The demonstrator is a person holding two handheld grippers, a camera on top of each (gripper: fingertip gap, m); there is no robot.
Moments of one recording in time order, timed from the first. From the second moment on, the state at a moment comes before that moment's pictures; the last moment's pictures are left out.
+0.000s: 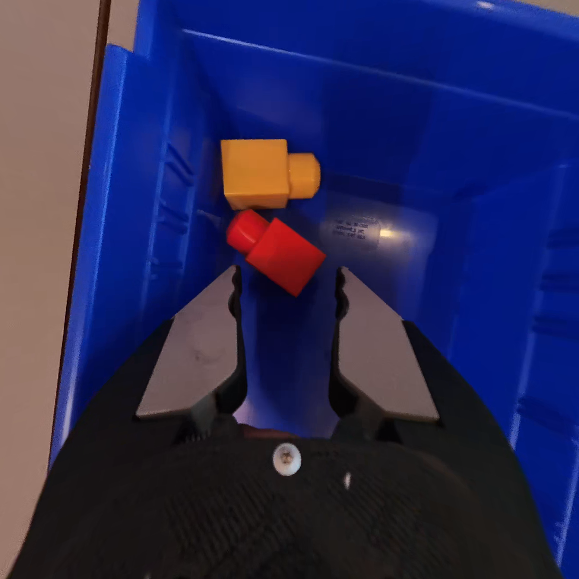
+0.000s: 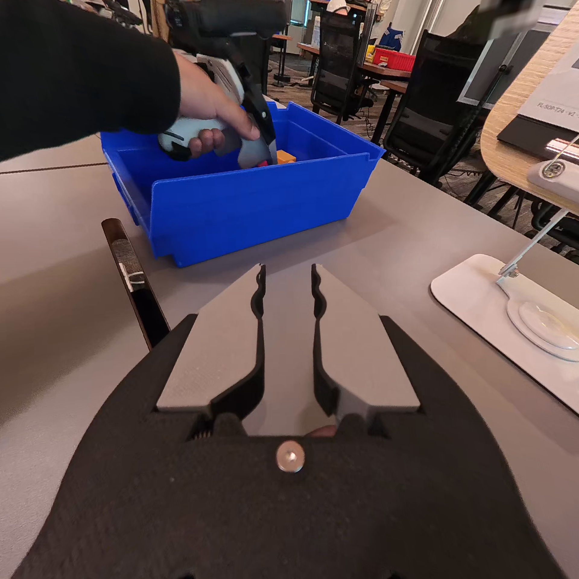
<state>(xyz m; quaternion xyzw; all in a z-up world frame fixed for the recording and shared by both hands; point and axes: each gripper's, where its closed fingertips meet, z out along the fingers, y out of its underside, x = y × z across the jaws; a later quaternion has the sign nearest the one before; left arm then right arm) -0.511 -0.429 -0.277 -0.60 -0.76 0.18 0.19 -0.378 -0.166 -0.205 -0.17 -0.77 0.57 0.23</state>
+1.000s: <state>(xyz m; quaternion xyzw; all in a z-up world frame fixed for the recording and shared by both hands) -0.463 -0.322 -0.159 -0.70 -0.50 0.29 0.42 -0.372 -0.147 -0.162 -0.22 -0.70 0.67 0.05</state>
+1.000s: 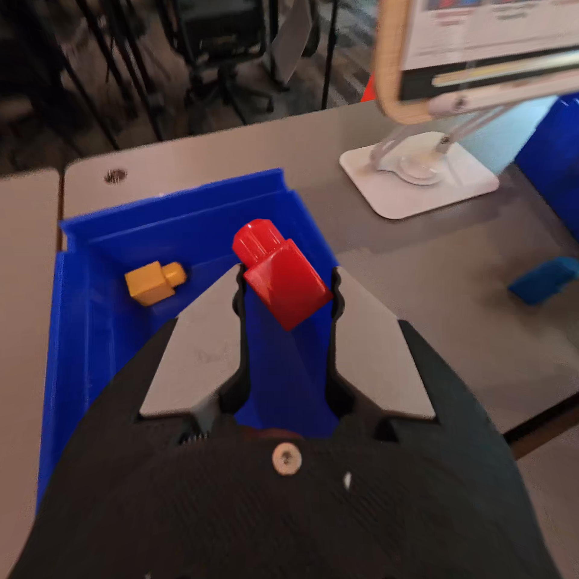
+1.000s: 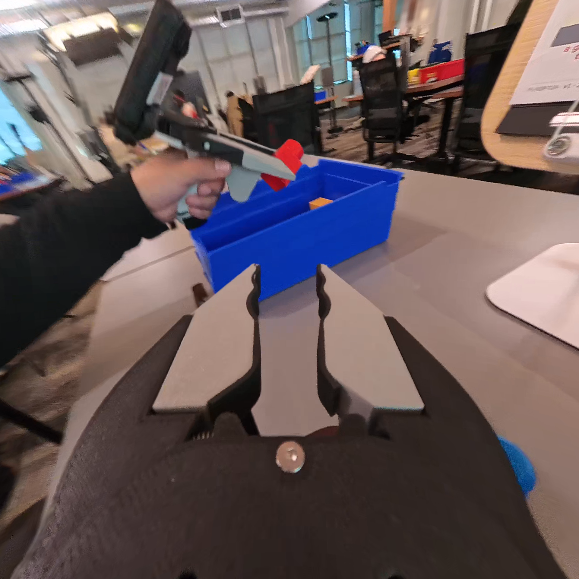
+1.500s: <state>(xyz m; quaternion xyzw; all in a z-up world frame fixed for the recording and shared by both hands) -0.393 -0.128 -0.176 -0.73 -0.23 0.49 0.43 -0.368 -0.132 -0.153 -0.21 -0.68 0.70 -0.06</state>
